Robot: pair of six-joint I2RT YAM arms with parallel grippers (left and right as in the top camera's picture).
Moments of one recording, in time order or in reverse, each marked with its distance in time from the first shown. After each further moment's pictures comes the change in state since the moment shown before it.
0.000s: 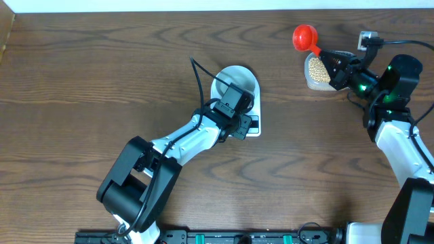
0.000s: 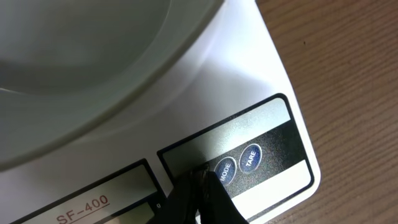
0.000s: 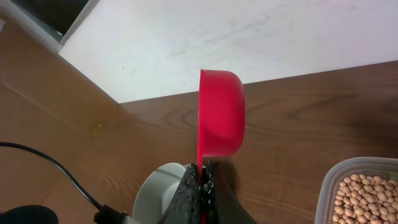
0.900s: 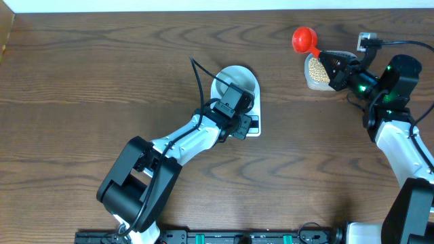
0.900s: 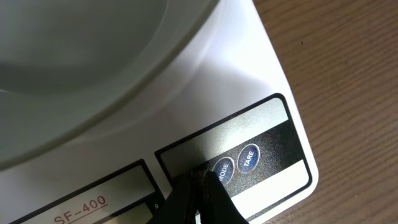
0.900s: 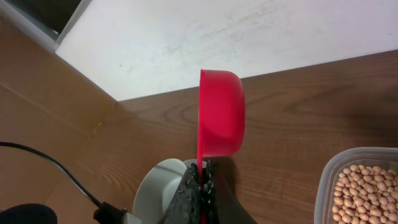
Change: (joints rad) left arm 0.000 0.000 0.000 0.001 0.006 0.000; right arm 0.000 0.000 0.000 -0.029 0.003 0.000
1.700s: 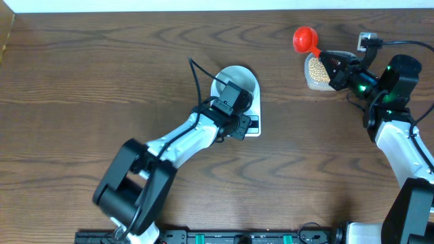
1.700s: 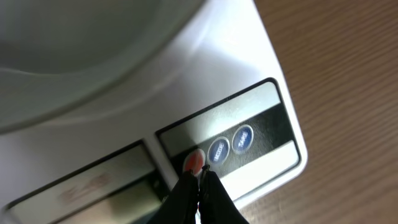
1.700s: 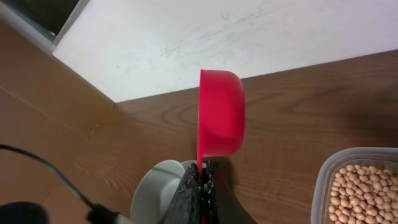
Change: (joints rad) left arm 0.012 -0.032 0.016 -0.076 0.031 0.001; right arm 0.000 0.000 0.000 0.000 0.012 0.000
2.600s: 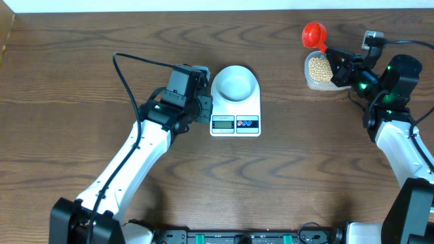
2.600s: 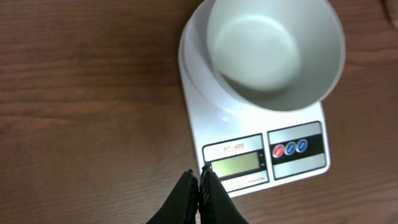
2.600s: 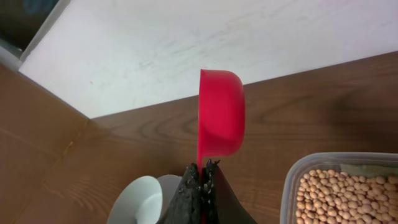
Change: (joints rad) left arm 0.230 -0.331 -0.003 -0.193 -0.041 -0.012; right arm 0.000 0.000 0.000 0.007 0.126 0.000
